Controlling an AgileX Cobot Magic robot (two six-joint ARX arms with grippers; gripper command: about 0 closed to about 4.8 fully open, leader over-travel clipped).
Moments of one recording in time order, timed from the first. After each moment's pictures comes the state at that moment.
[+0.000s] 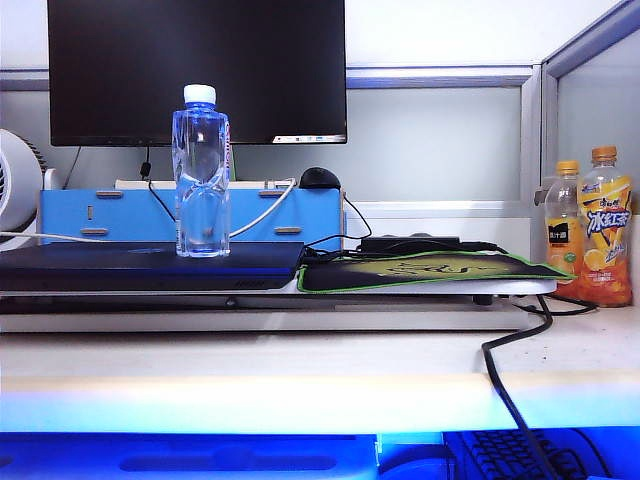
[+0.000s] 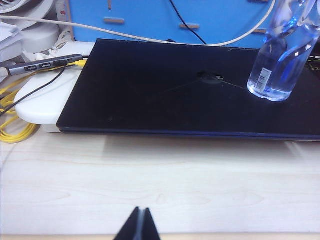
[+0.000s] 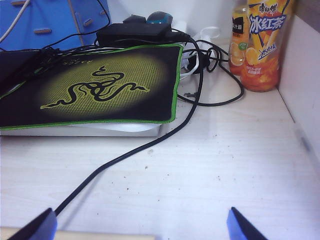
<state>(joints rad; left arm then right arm) 0.00 0.00 0.01 -0.13 0.06 -0.04 0.07 0.09 0.04 -0.10 -0.07 0.10</state>
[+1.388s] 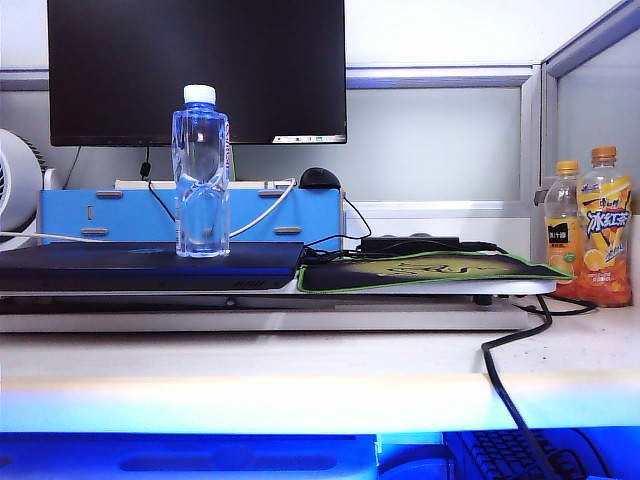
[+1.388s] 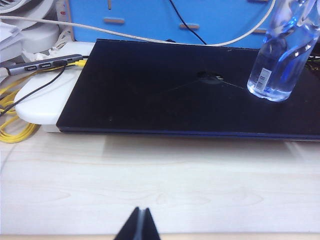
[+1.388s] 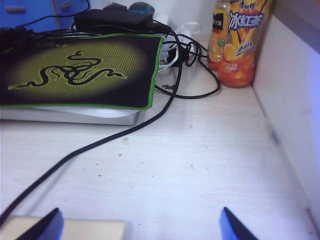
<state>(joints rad) 0.00 0.00 0.01 -0.13 0.06 -0.04 0.07 0.00 0.01 -0.17 0.00 0.02</state>
